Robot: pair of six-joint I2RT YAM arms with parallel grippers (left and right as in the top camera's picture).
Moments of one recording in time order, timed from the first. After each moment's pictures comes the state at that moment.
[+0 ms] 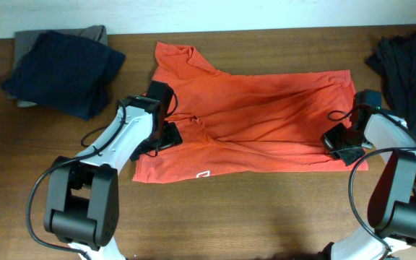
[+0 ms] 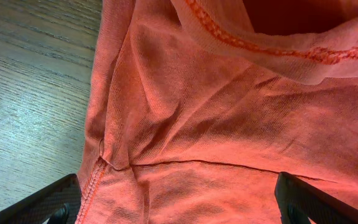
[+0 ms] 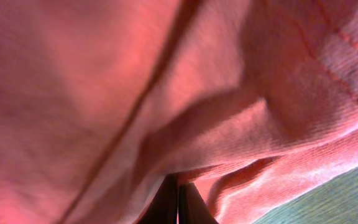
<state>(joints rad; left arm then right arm) -0.29 1.89 1.32 -0.96 -0.11 -0.65 -0.29 1.84 1.13 -0.80 -0.13 0.73</state>
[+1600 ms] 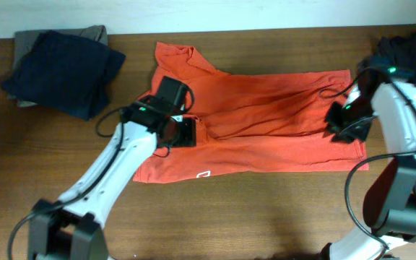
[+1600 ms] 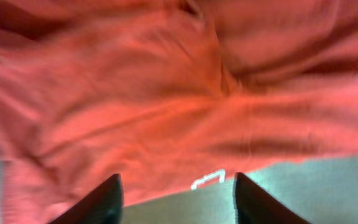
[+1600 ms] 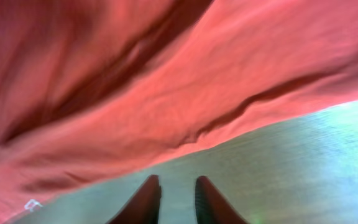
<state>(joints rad) -0.43 1.68 1.32 -0.90 0.07 -0.39 -0.21 1.85 1.49 -1.28 -0.18 0.32</state>
